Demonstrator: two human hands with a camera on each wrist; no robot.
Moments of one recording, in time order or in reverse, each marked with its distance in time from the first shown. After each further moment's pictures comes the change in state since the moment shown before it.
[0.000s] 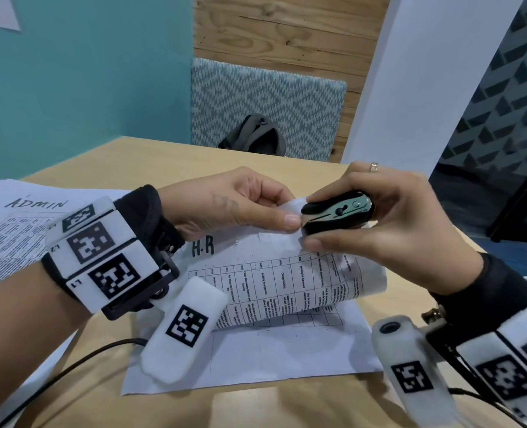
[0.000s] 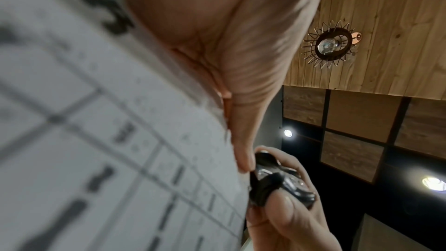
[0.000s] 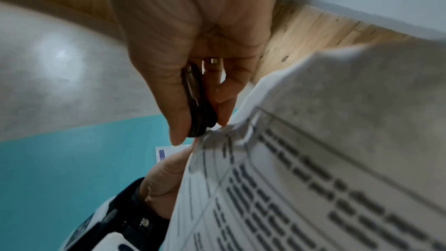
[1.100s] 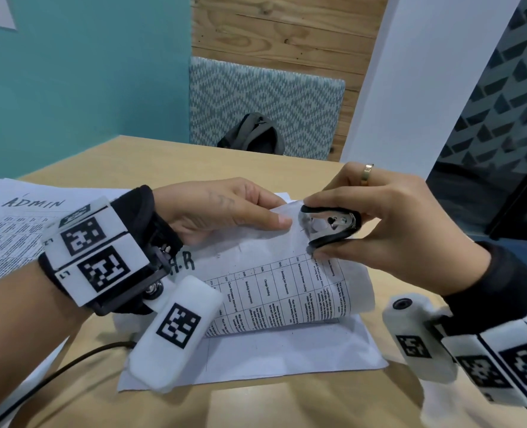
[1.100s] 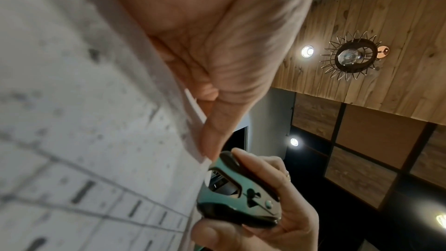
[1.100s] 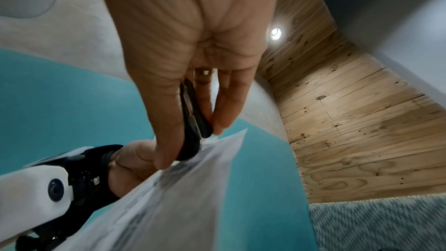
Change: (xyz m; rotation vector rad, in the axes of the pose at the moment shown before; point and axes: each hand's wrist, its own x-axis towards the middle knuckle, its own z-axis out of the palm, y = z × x) left_hand 0.003 -0.008 -0.005 -0.210 -0.089 -0.229; right_hand -0.002 0.003 -0.011 -0.411 -0.161 -0.152
